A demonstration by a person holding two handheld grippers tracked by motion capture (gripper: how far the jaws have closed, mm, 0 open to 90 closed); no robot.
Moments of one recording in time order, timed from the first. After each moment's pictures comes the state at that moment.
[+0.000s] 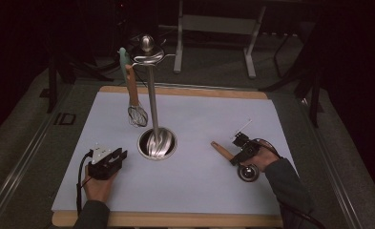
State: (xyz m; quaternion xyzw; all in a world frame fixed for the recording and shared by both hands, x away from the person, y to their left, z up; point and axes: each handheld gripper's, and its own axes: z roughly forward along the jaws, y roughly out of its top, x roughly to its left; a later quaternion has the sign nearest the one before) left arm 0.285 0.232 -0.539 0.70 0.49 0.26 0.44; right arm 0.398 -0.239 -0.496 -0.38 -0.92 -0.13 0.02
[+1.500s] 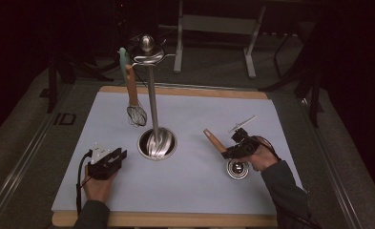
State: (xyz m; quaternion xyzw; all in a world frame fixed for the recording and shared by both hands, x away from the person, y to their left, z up) left arm 0.285 0.234 -0.539 0.70 0.50 0.26 0.44; right arm 0.379 -0.221 -0.458 -0.36 -0.90 -0.24 -0.01
